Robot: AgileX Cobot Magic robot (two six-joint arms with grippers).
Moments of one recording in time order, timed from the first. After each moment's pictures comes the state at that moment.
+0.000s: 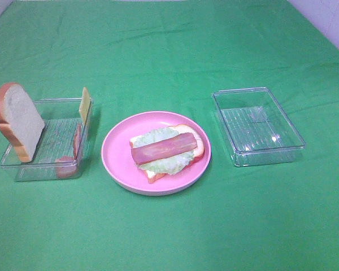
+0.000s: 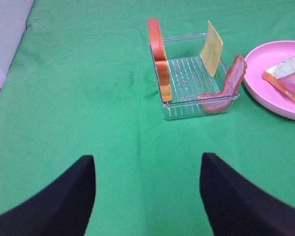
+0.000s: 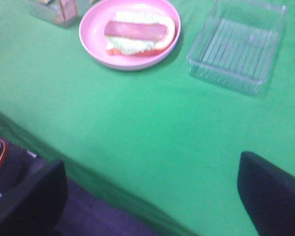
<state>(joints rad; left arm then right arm) 0.01 0.00 -0.50 -0.06 1.05 0.08 0.48 0.13 -0.60 0.08 1.14 -0.09</state>
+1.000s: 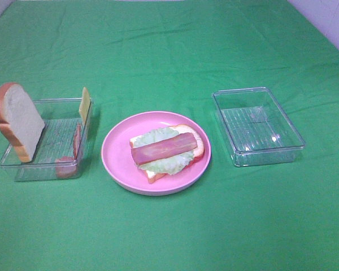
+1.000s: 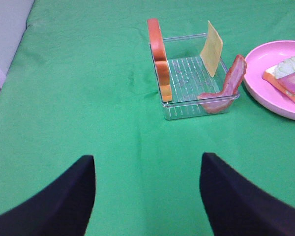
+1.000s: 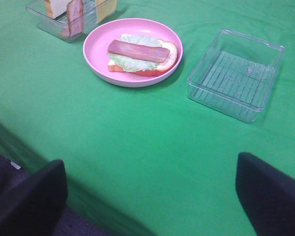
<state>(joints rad) 0.01 0.00 -0.50 -0.06 1.05 0.08 0.47 0.02 -0.51 0.09 1.06 -0.20</state>
